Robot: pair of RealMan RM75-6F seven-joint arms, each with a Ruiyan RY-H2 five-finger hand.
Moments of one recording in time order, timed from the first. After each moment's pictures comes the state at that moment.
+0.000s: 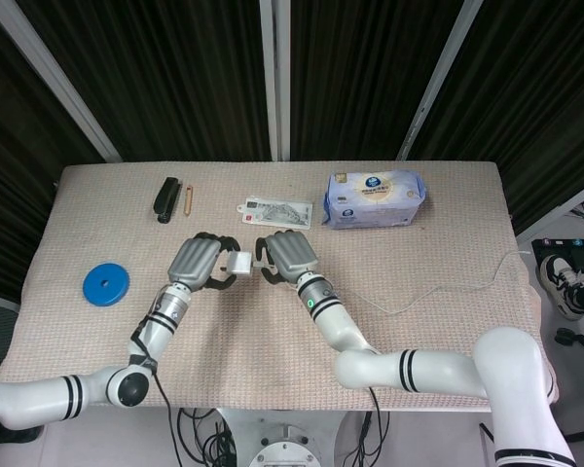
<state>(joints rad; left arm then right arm) -0.81 -1.51 -0.26 -1.60 0.88 0.97 0.34 1.19 -1.75 0.35 -1.43 -0.51 0.93 -0.52</state>
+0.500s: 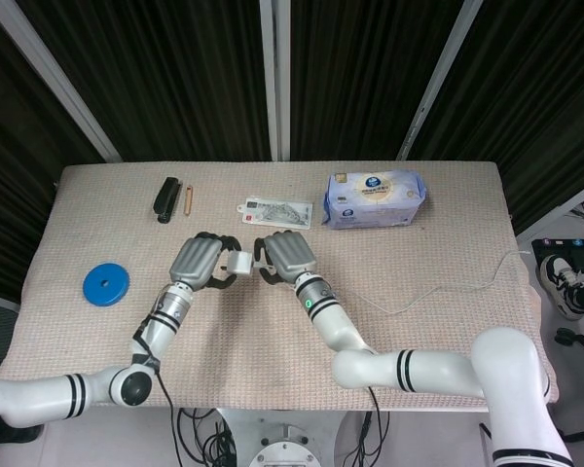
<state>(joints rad) -0.83 -1.52 -0.25 -1.61 0.85 0.98 0.36 1.20 -1.77 0.36 -1.41 -0.51 0.93 -0.52</state>
